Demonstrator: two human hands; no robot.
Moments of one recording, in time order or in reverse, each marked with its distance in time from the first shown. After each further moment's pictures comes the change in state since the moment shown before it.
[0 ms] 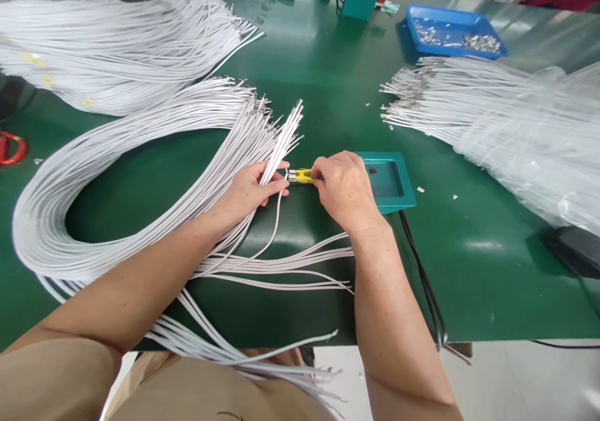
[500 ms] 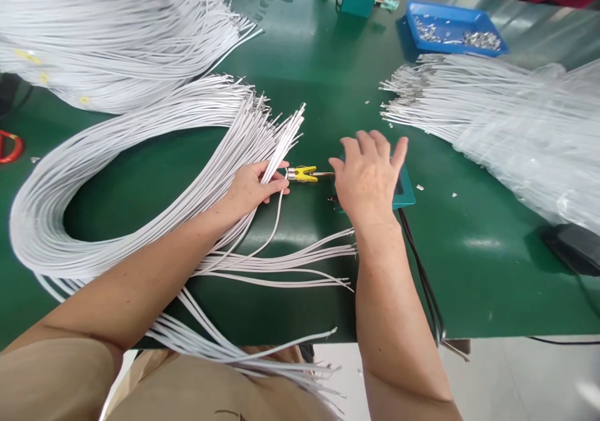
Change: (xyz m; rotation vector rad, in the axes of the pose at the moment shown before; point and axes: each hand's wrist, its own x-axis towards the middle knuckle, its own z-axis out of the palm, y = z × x) left_hand 0.003 0.003 0.002 0.099 -0.008 -0.013; right_hand -0.005 0.008 0.000 -0.127 0.218 0.247
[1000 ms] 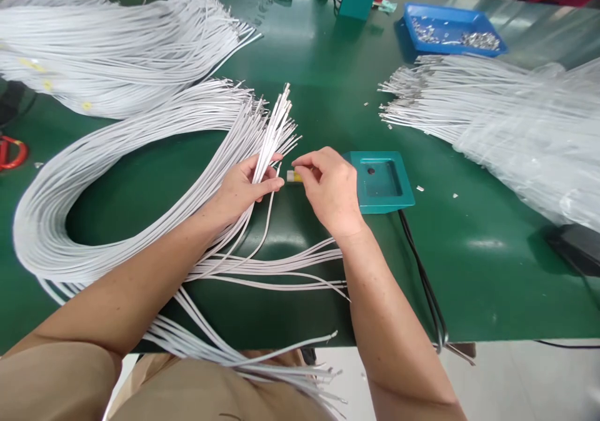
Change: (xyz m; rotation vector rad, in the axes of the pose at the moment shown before) left_hand -0.005 0.001 -0.012 -0.146 0.010 0.106; right_hand 0.001 -0.033 -0.008 0.642 -0.073 0.035
